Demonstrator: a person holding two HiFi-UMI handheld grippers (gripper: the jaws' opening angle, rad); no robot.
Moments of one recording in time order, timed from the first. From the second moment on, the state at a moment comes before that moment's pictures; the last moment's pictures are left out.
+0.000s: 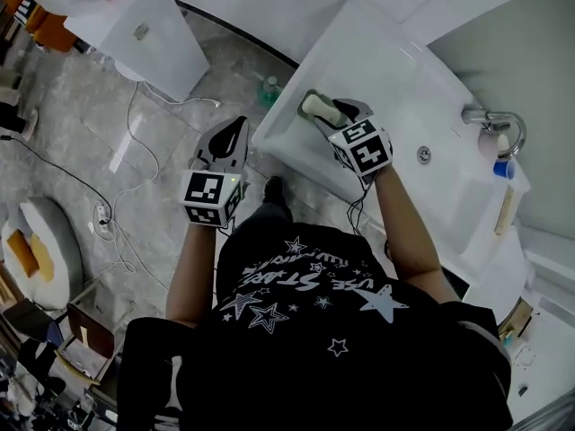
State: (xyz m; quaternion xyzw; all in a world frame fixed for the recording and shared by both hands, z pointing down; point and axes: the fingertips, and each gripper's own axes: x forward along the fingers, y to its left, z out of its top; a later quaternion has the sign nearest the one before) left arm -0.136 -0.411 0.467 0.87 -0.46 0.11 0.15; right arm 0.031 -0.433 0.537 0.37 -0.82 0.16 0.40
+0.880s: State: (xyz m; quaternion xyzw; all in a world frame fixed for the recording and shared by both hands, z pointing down) left arm -0.147 -0.440 0.487 0.87 -0.45 0.11 0.17; right arm 0.025 -0.442 0.577 0.27 -0.77 0.13 0.56
